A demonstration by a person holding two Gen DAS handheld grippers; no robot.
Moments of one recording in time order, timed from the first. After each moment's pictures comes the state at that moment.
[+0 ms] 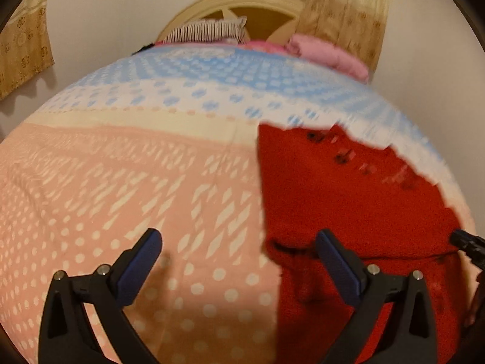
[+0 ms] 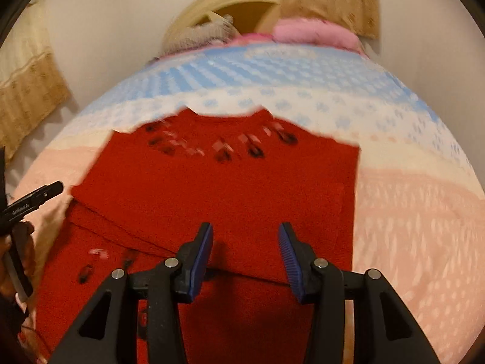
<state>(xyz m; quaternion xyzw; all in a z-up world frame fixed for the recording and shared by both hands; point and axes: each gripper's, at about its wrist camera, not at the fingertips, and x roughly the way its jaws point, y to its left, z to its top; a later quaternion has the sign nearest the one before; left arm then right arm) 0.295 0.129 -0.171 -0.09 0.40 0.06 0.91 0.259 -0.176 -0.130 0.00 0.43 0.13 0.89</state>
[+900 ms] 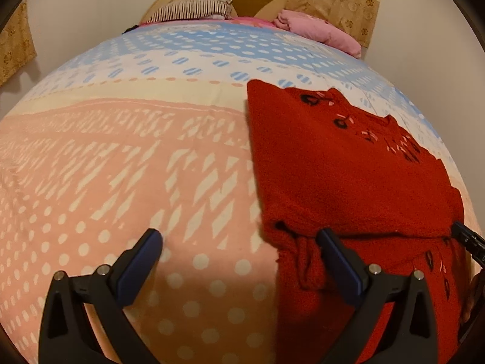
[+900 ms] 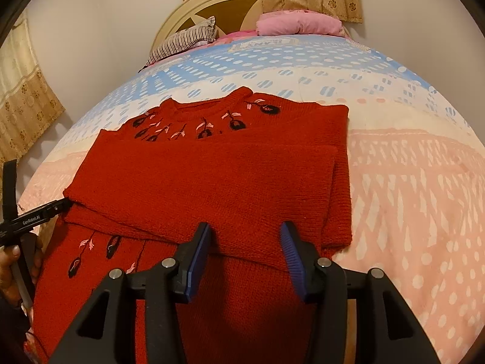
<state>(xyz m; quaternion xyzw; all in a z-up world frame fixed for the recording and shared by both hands) 0.303 0.122 -0.191 -0.09 0.44 0.03 0.89 0.242 -0.193 -0.157 0.04 0.42 0.13 0.90</state>
